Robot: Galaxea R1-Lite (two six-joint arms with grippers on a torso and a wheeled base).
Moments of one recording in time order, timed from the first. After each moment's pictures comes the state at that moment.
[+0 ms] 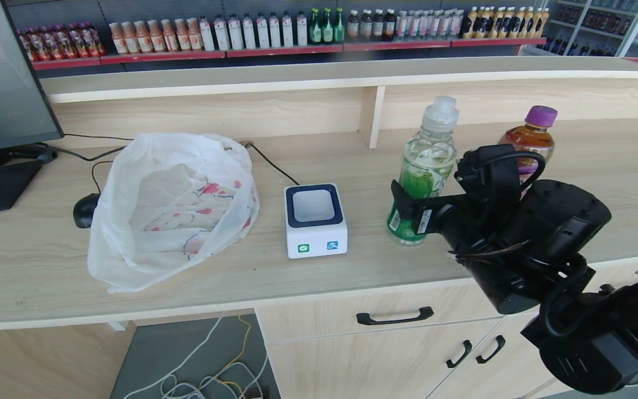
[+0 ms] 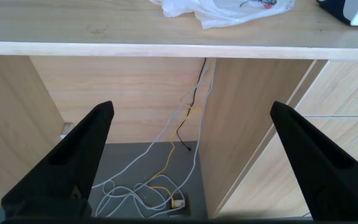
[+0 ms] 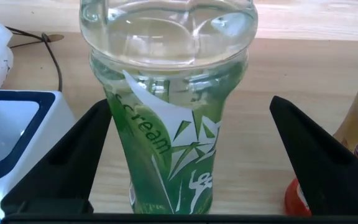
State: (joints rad) left arm 0.00 0.00 0.00 0.00 0.00 0.00; right arm 0.60 1.86 -0.72 -1.36 -0.44 -0.15
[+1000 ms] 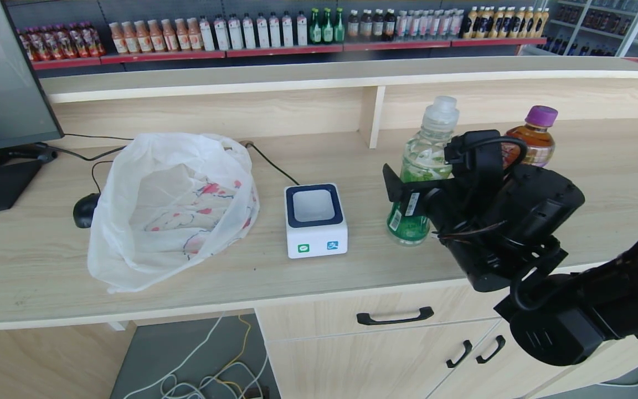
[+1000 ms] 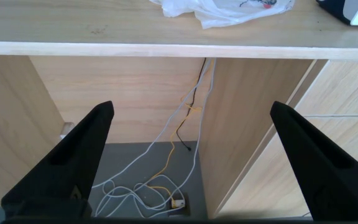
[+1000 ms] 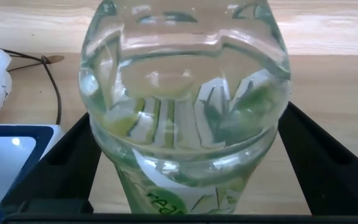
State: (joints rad) left arm 0.00 0.00 0.00 0.00 0.00 0.00; right arm 0.59 1.92 -0.84 -1.36 -0.44 -0.15
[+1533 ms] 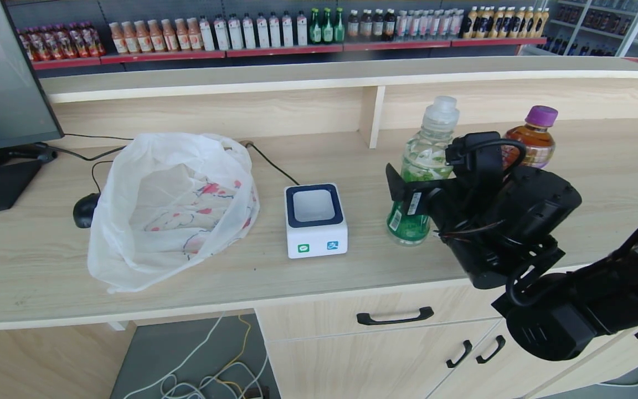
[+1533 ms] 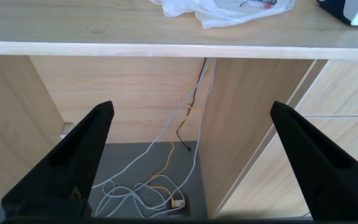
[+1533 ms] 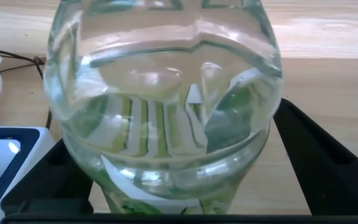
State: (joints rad) left arm 0.00 0.00 0.00 0.00 0.00 0.00; right arm 0.57 1.94 -0.85 -1.39 -0.42 -0.16
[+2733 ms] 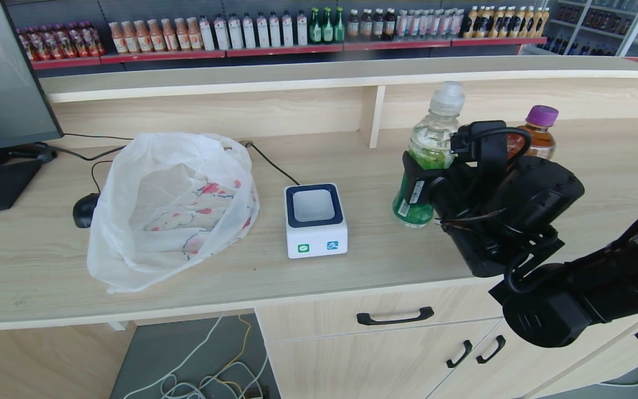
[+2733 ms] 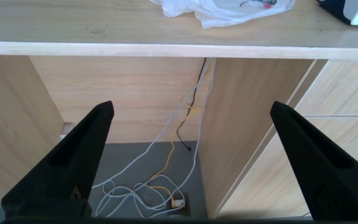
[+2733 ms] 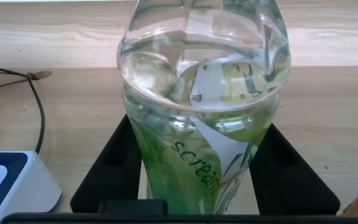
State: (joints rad) left arm 0.00 0.00 0.00 0.00 0.00 0.00; right arm 0.55 1.95 -0.90 -1.40 -0.42 -0.17
